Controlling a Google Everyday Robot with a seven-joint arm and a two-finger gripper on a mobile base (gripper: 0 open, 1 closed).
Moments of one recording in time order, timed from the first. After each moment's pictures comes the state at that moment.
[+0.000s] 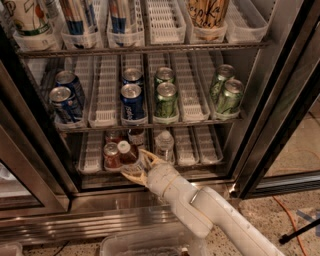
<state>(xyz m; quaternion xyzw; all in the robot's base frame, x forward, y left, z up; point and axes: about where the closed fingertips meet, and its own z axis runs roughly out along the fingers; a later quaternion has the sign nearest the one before) 0.560 0.055 0.676 -0.36 0.59 0.17 0.70</state>
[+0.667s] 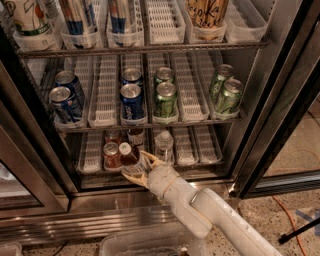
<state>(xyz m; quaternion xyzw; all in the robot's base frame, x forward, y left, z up) 0.560 0.055 0.667 -0.36 0.59 0.17 0.70</state>
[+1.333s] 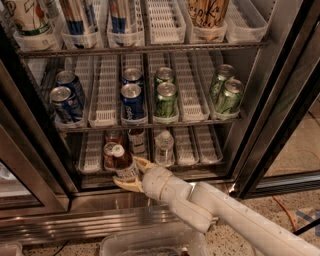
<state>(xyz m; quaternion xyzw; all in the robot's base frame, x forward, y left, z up) 0.542 0.086 0.658 -0.39 0.61 0.26 0.65</state>
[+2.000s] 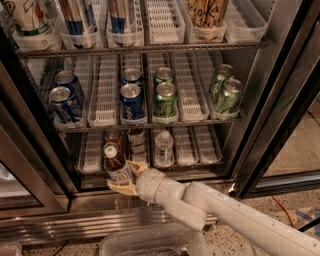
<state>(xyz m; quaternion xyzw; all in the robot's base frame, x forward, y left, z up) 0.530 0.112 0.647 -0.39 0.61 0.31 0.62</state>
